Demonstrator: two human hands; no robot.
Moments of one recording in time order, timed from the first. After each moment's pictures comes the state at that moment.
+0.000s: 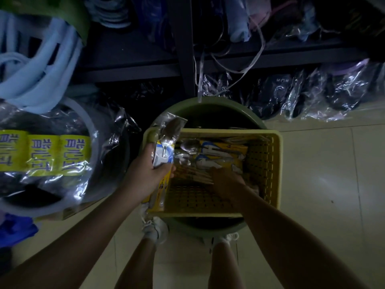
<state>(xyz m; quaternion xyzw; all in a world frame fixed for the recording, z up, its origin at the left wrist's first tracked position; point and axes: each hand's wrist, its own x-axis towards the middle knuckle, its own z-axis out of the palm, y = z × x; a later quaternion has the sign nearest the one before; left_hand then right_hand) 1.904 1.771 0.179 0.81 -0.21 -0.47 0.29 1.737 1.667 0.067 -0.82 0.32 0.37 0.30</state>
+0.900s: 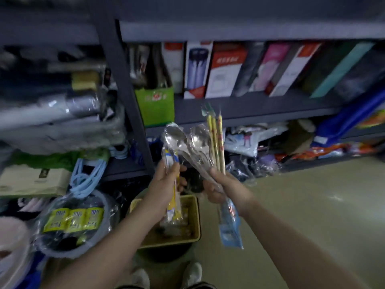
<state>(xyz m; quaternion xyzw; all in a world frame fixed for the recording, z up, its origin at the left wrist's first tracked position) 1.773 1.691 0.555 0.68 -0.19 -0.46 0.54 1.635 1.596 0.529 -0.41 0.30 -0.11 0.85</state>
